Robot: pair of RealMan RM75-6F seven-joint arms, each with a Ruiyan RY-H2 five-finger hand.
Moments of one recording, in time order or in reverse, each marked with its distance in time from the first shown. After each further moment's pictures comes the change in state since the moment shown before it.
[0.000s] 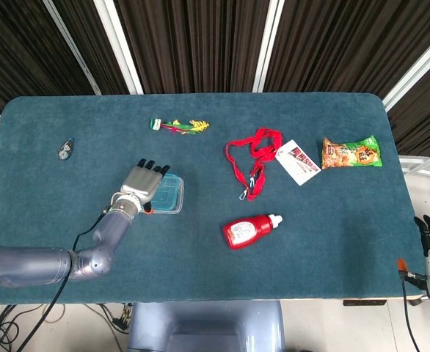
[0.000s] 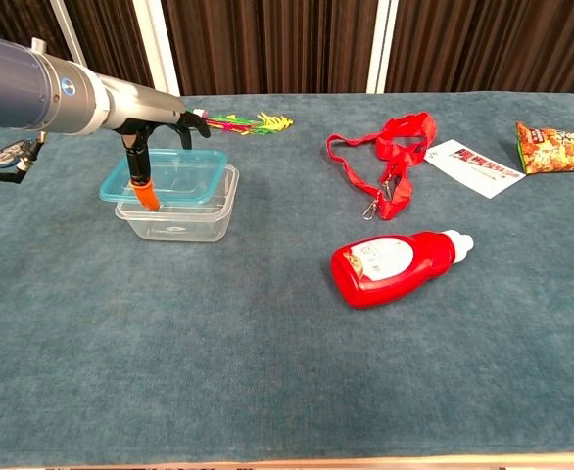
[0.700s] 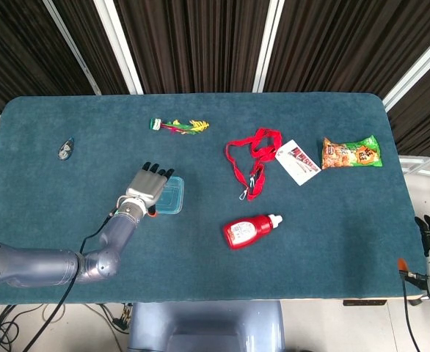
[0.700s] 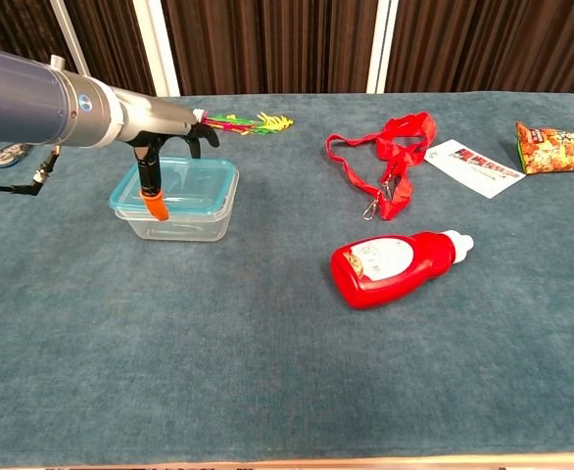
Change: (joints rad) left arm 0.000 -0.048 -0.011 0.018 -0.012 0.019 0.034; right arm 0.000 0.001 0.001 0.000 0.003 0.000 0.000
